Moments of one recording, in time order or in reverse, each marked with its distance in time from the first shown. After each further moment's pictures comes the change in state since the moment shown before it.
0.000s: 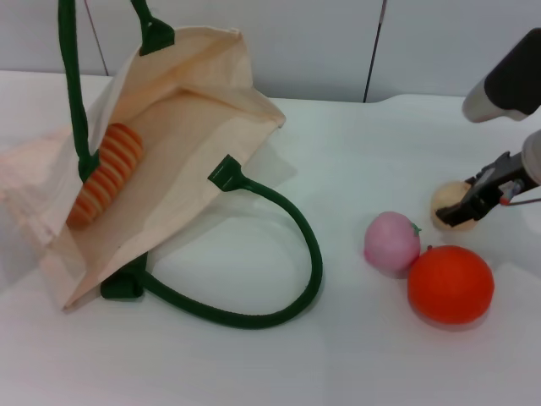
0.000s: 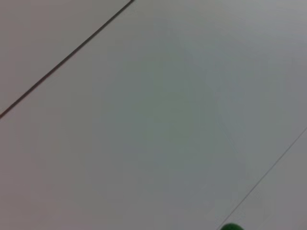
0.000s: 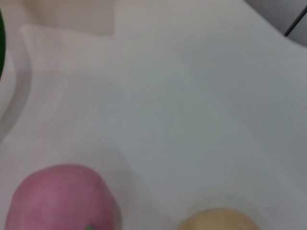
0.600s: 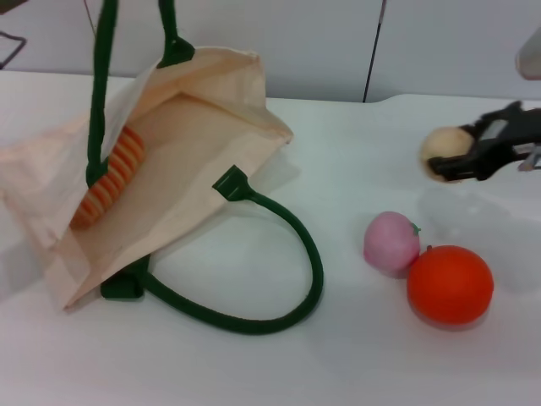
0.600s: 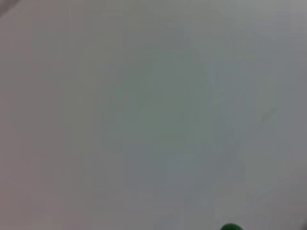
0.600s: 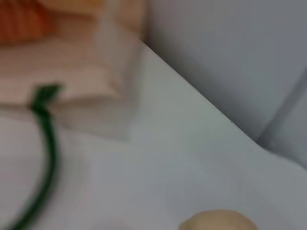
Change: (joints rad) left arm -0.058 -0.012 0.013 -0.023 0.071 -0.041 -0.009; right arm -0.238 0.011 -0.040 -0.496 0.225 -0.125 -0.058
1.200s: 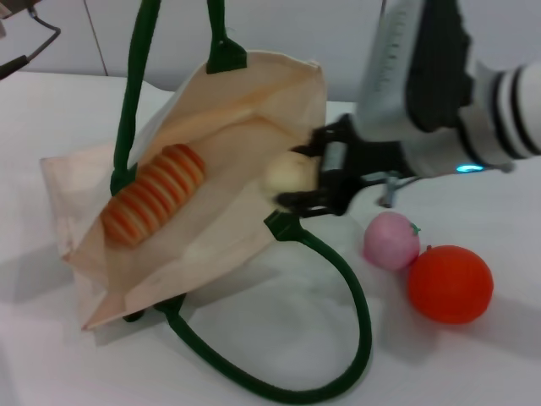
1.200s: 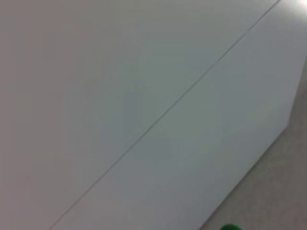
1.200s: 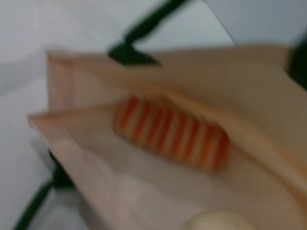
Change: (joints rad) left arm -0.049 -0.022 0.000 0.000 0.006 -0.163 -0.034; right arm 0.057 0.002 -0.412 -0.122 0.230 0.076 -0.035
